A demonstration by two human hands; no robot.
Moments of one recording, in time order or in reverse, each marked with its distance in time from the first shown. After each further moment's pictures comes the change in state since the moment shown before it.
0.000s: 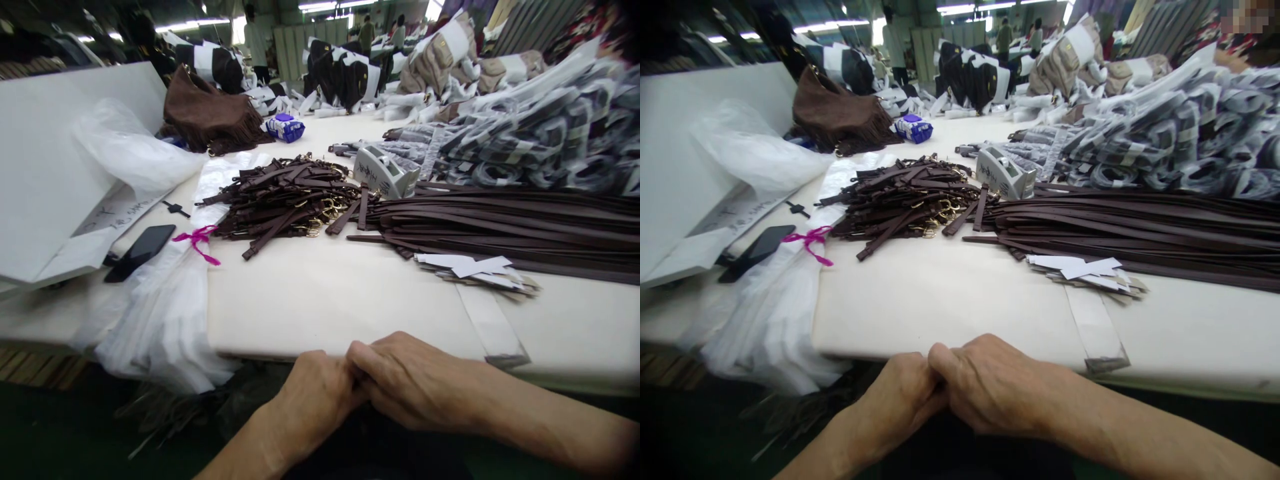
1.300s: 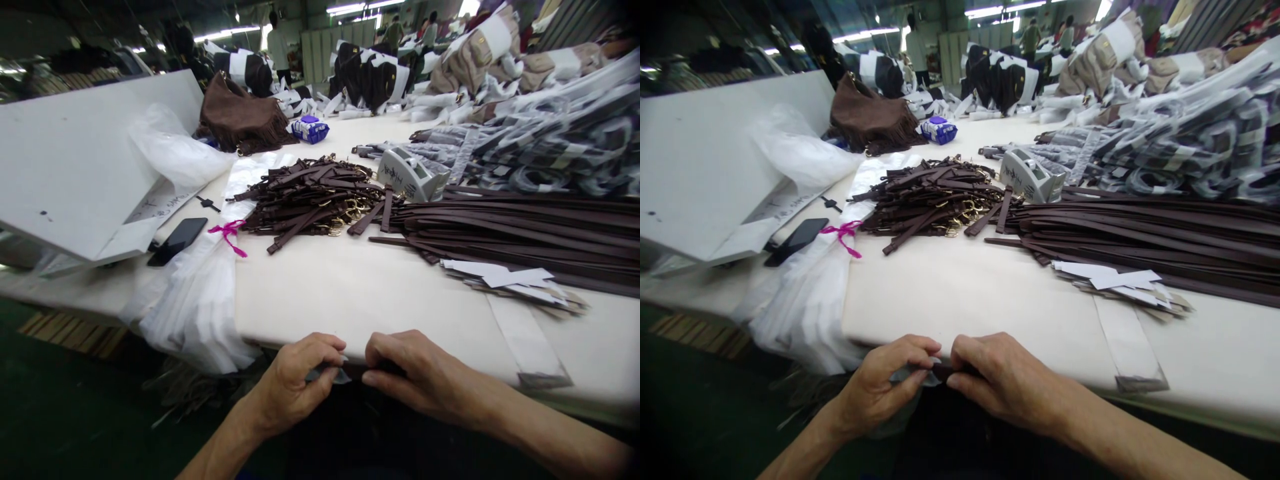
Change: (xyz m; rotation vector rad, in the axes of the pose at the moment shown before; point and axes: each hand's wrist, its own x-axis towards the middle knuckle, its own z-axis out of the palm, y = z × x) left_hand -0.044 -0.038 -0.010 -0.281 0.354 0.128; right_hand 0.015 0.006 0.022 0.189 0.199 0.031
